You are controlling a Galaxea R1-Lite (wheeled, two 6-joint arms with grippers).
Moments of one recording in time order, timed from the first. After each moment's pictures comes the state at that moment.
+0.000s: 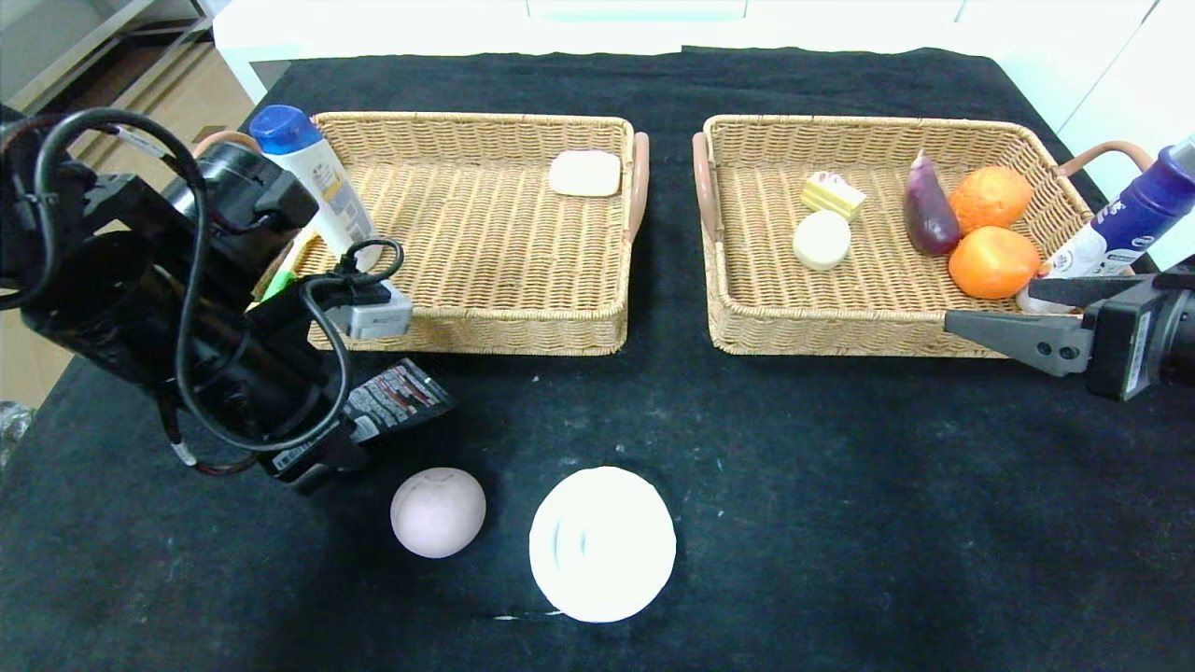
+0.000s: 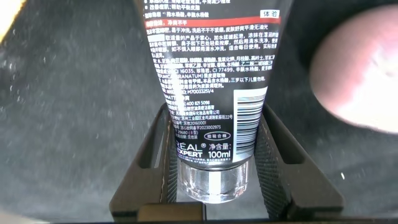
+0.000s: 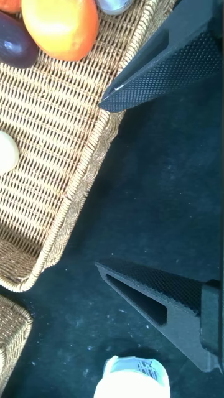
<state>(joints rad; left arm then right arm) -0.25 1.70 -1.58 0.93 0.13 0.47 0.19 1.32 -0.99 -0.11 0.24 -0.09</state>
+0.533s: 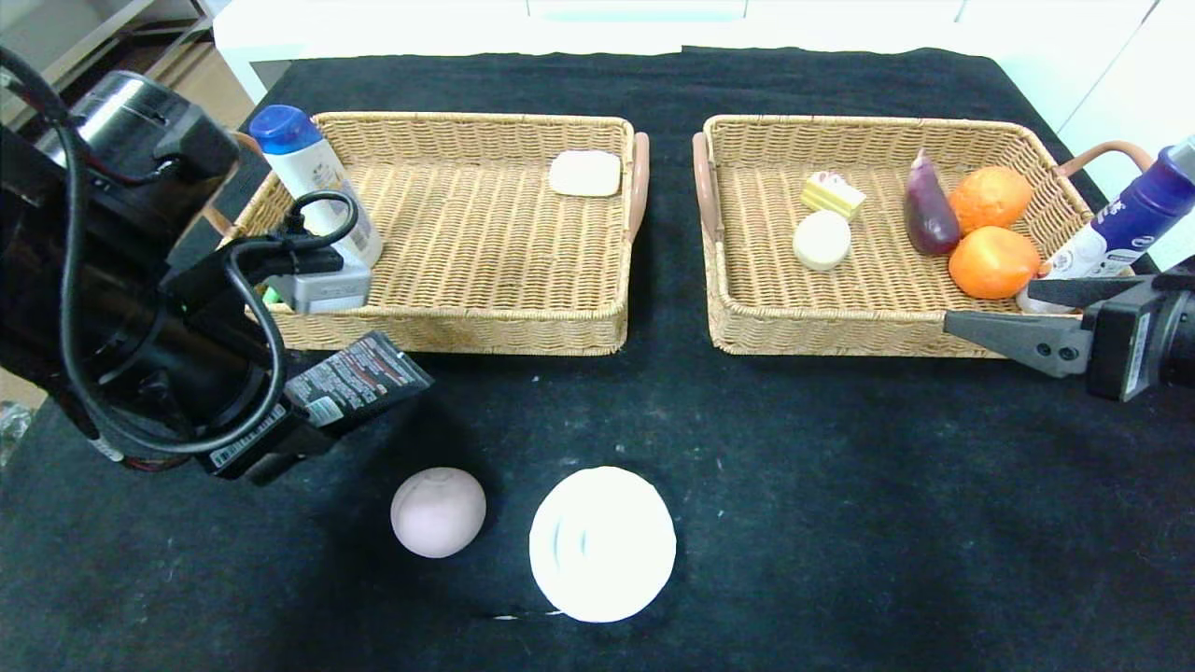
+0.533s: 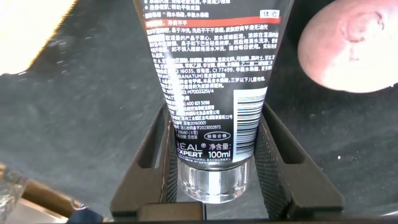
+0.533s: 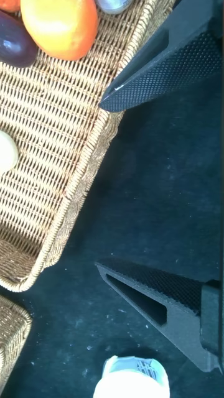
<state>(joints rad) -0.28 1.59 -1.59 0.95 0.17 0.47 0.19 1.32 -0.99 -0.11 0.25 -0.09</state>
